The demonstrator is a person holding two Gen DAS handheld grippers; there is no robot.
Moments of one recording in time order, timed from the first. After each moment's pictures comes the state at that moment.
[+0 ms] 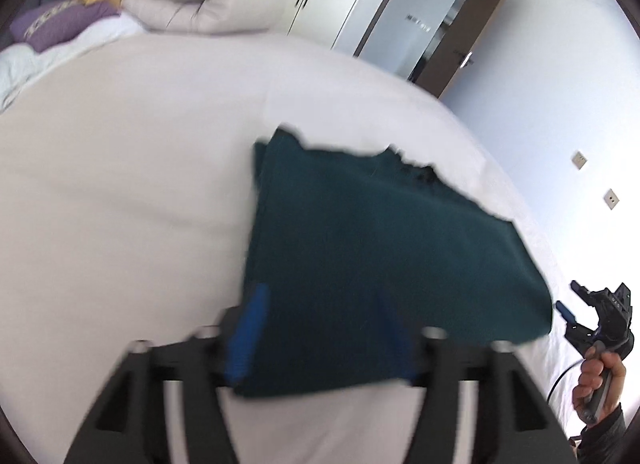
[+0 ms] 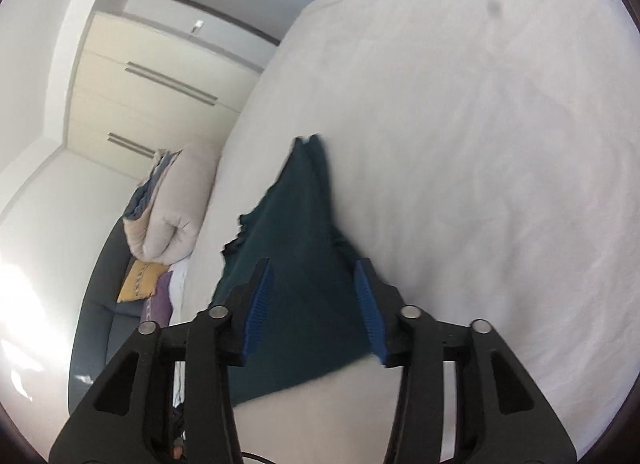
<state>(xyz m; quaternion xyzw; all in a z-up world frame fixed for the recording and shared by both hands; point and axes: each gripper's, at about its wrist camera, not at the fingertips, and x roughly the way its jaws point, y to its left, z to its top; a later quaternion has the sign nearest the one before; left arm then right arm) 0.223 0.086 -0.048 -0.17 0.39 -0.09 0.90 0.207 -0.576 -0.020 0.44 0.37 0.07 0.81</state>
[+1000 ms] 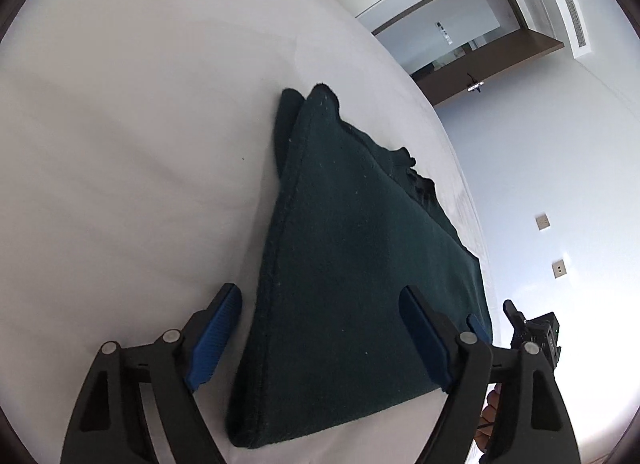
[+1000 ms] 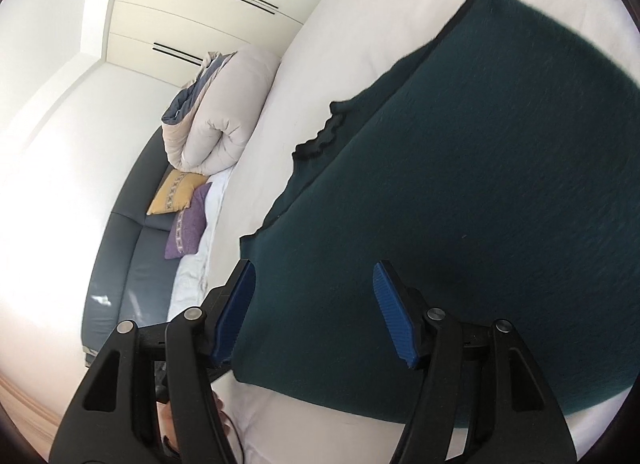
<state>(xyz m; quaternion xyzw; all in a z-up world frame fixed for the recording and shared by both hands) 0.254 0.146 -0.103 -0.35 0.46 -0.14 0.81 0.290 -0.442 -0.045 0.41 0.44 0.22 0.77</state>
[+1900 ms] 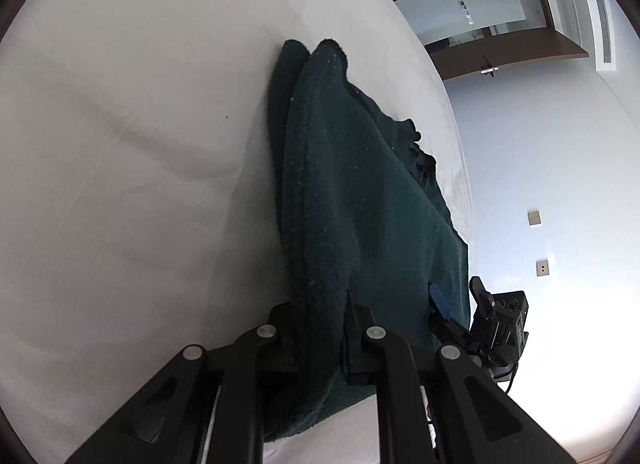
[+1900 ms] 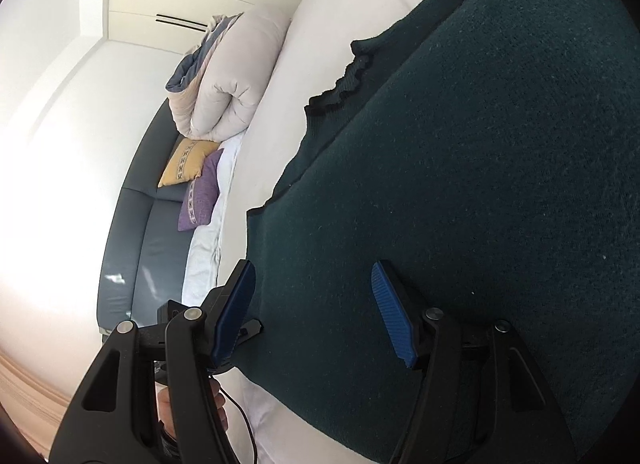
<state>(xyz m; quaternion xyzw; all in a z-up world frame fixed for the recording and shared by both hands) 0.268 0.143 -0.107 -0.39 0.52 -0.16 0.74 0.316 -0.399 -0.069 0.40 0.48 0.28 0.73</state>
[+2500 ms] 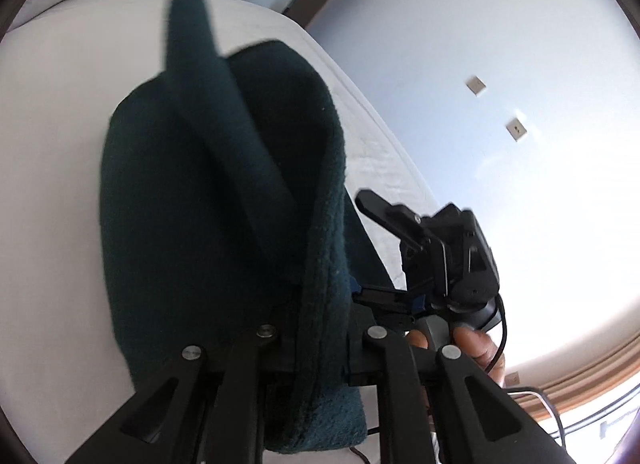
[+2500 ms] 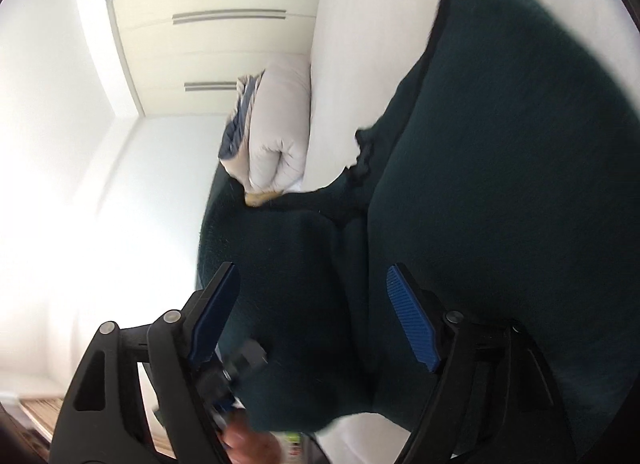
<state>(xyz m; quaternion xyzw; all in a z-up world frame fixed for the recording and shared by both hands) 0.304 -0.141 -0.014 -0.15 0.48 -0.33 0.80 0.327 -0.518 -0.062 0.57 0.41 0.30 0.65</state>
